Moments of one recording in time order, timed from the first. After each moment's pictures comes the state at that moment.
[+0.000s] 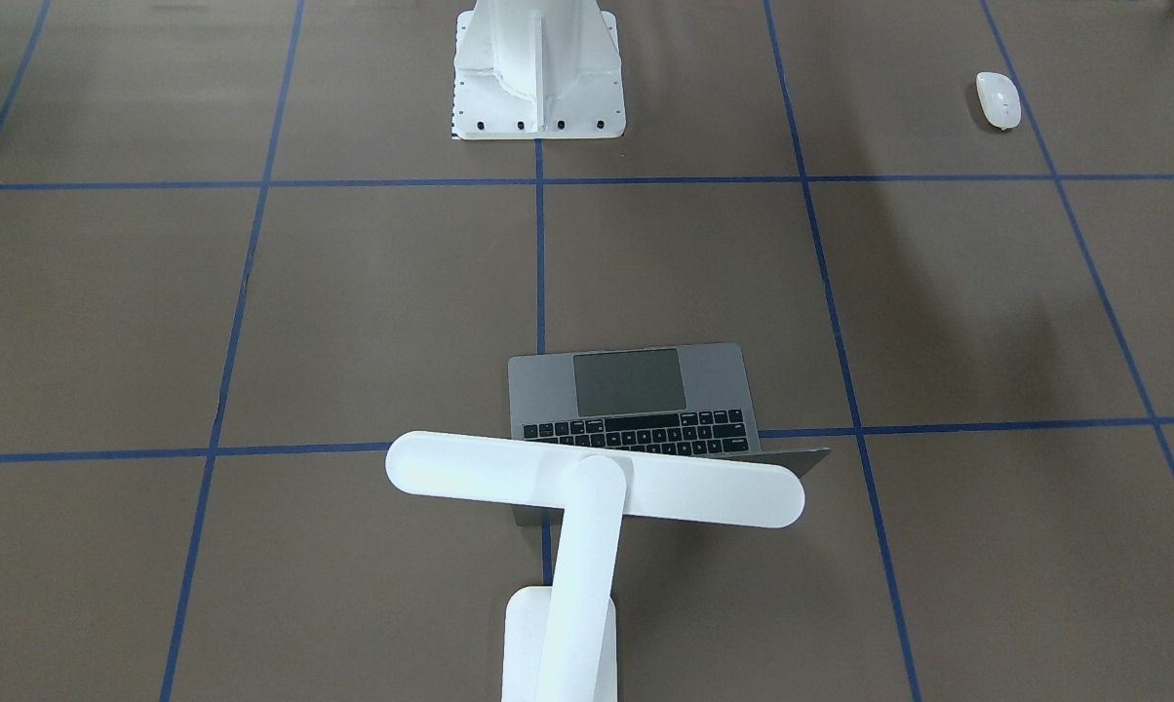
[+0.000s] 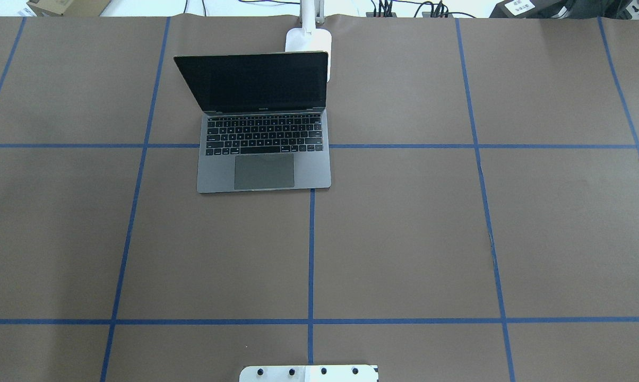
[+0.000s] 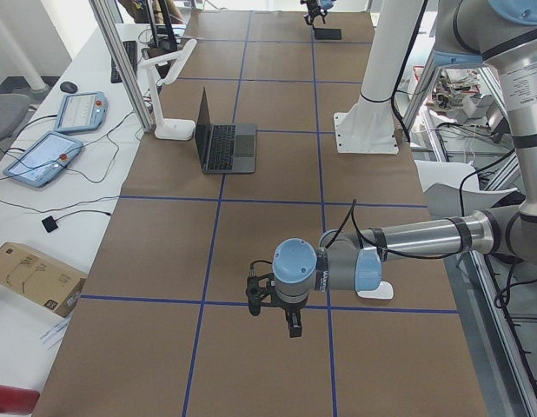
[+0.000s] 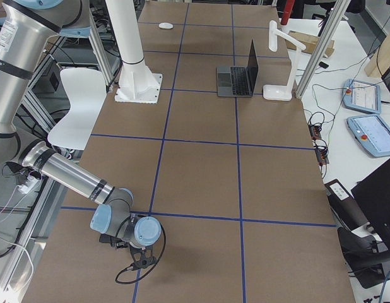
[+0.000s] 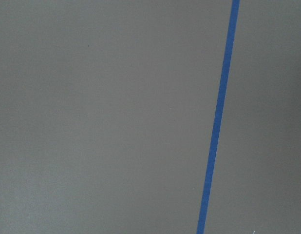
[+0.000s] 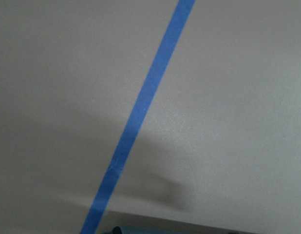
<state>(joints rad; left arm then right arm) -1.57 -1.22 -1.75 -1.73 -2.37 -0.14 1.40 -2.02 1.44 -1.38 2.42 1.01</state>
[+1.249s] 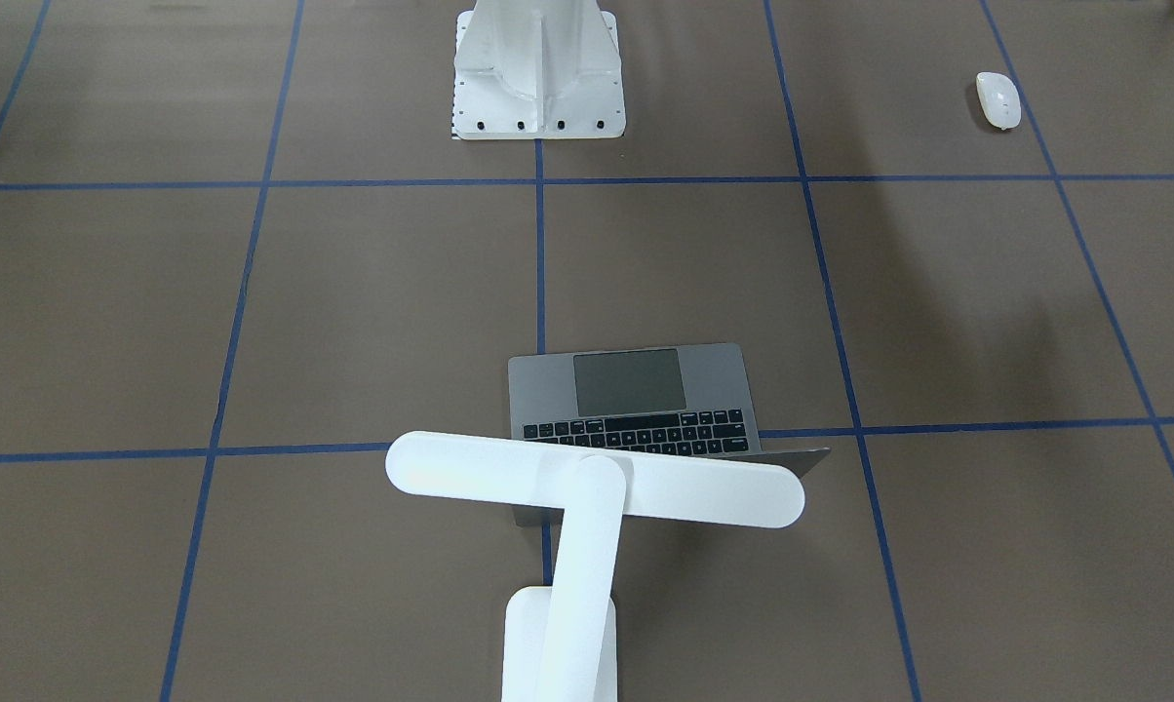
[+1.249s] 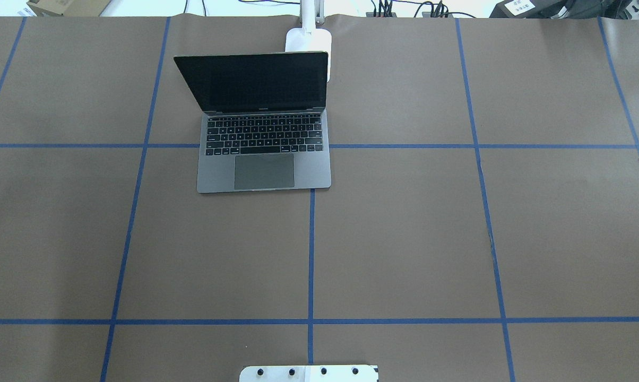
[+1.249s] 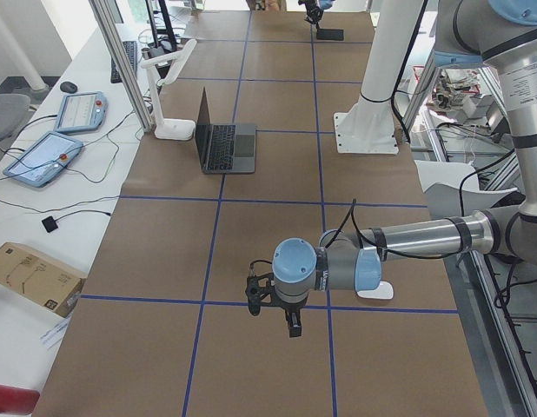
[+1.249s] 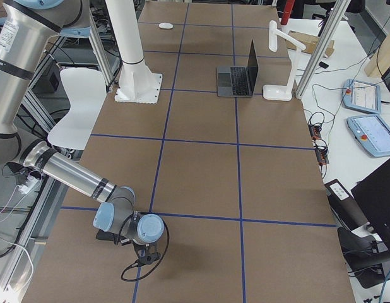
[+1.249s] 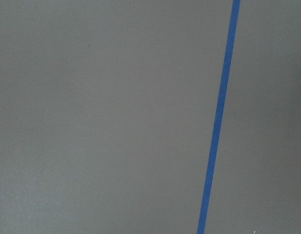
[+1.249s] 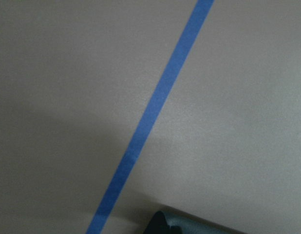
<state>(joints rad) -1.57 -1.22 -1.76 -1.73 -2.37 -0.14 1.40 -2.01 1.47 -1.38 2.46 0.98</state>
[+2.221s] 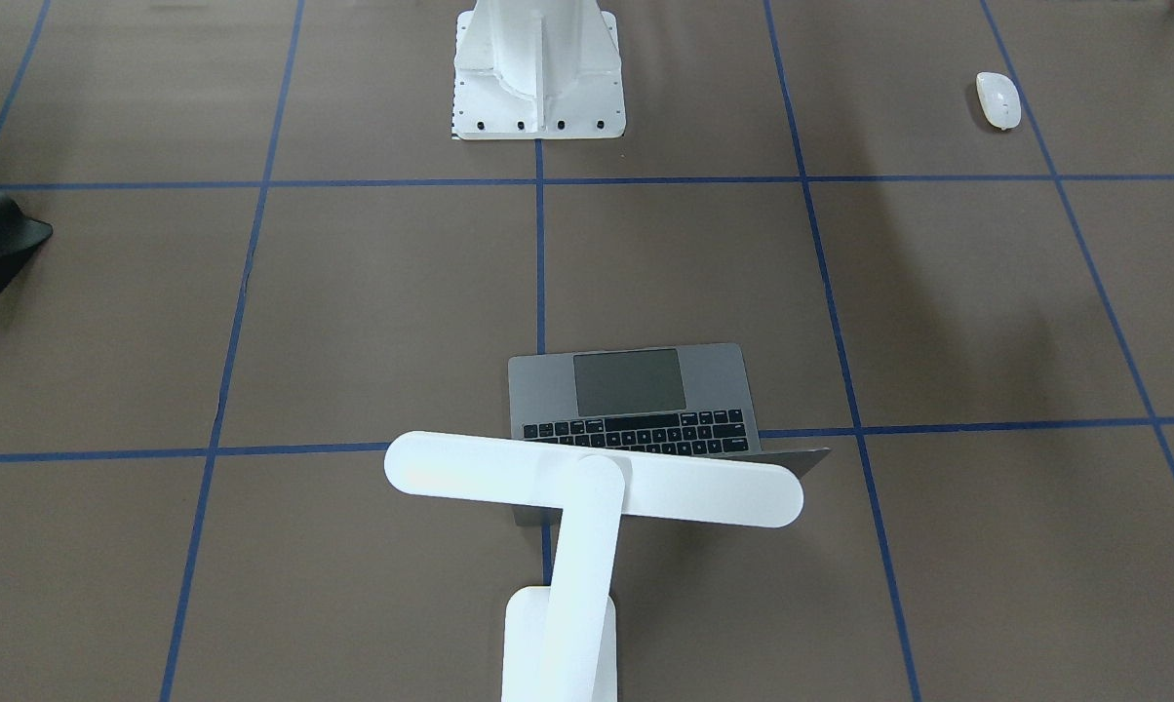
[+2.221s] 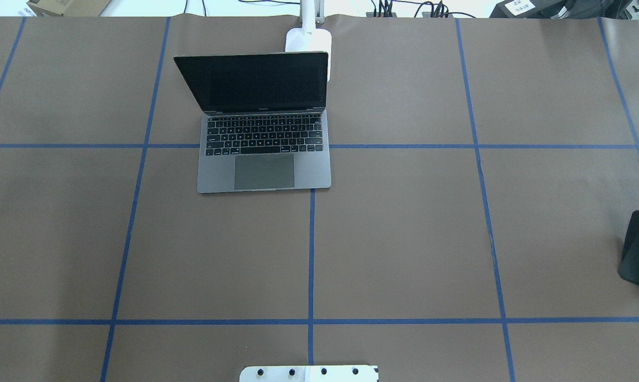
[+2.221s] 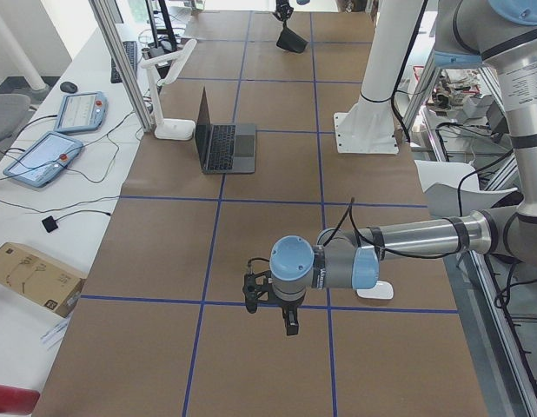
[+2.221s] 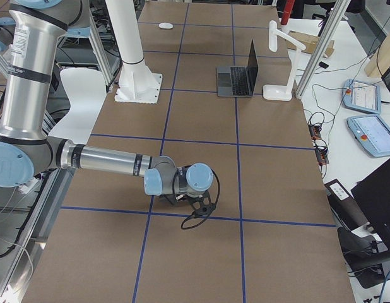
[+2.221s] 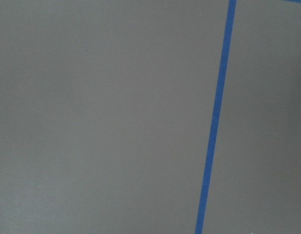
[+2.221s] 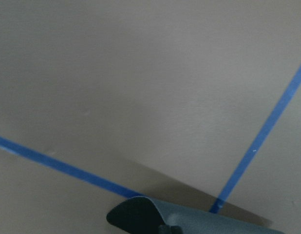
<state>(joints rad) -1.57 -1.23 -1.76 -1.73 -2.37 -0.14 1.39 -1.76 1.65 -1.37 2.57 1.28</state>
